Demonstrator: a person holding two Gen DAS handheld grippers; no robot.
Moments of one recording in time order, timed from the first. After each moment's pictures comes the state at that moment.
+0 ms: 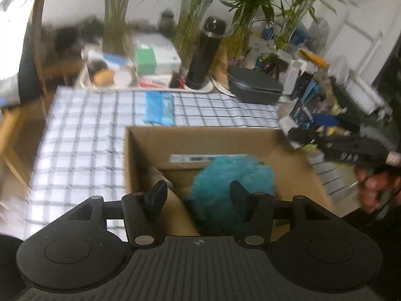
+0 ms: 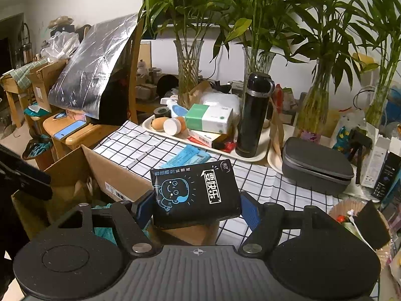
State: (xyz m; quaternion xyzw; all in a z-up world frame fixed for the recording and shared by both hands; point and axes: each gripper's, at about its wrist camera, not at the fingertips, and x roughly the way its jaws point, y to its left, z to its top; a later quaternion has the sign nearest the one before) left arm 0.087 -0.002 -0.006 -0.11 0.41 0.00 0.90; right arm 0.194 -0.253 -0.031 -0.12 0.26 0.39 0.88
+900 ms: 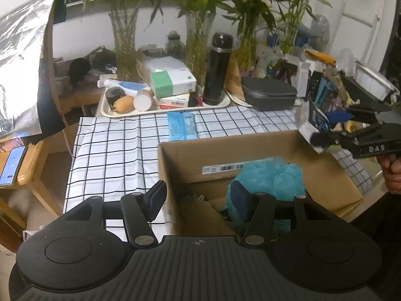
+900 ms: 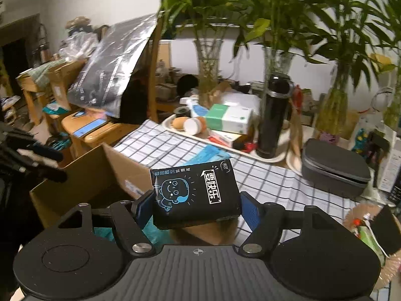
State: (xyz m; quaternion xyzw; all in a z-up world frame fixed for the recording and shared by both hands) left arm 0.068 0.012 -0.004 -0.05 0.37 0.02 0.93; right arm 0.190 -0.252 -0.029 -0.12 0.26 0.44 0.85
